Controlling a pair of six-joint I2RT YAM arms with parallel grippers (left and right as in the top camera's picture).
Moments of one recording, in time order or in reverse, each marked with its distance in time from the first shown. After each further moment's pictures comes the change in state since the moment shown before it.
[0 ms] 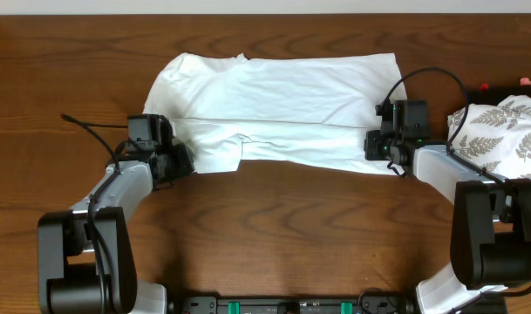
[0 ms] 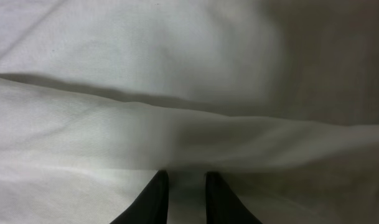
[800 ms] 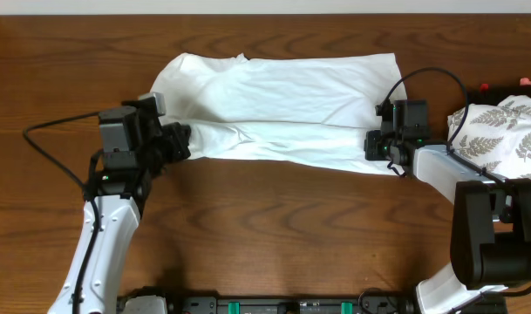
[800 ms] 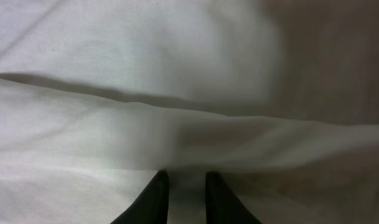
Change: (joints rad) left arm 0.000 -0.394 0.007 0.036 0.174 -0.060; right arm 0.000 0.000 0.001 -0.003 0.001 0.000
